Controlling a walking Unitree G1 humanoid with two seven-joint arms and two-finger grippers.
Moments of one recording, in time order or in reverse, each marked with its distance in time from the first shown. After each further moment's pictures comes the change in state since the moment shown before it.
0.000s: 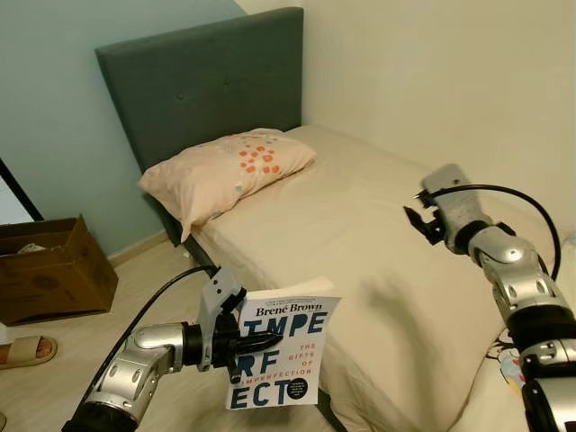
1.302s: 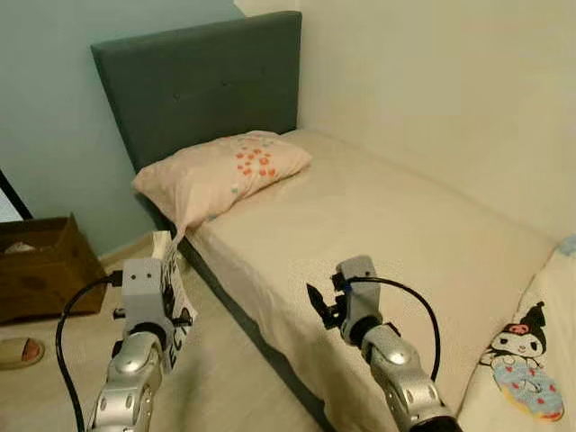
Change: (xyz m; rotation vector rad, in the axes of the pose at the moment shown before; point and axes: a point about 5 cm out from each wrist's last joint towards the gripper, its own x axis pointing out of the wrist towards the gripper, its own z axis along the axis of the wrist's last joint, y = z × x) left arm -0.049 0.033 -0.016 -0.093 -0.085 1.228; right arm -0.032 0.174 -0.050 0.284 0.018 0.238
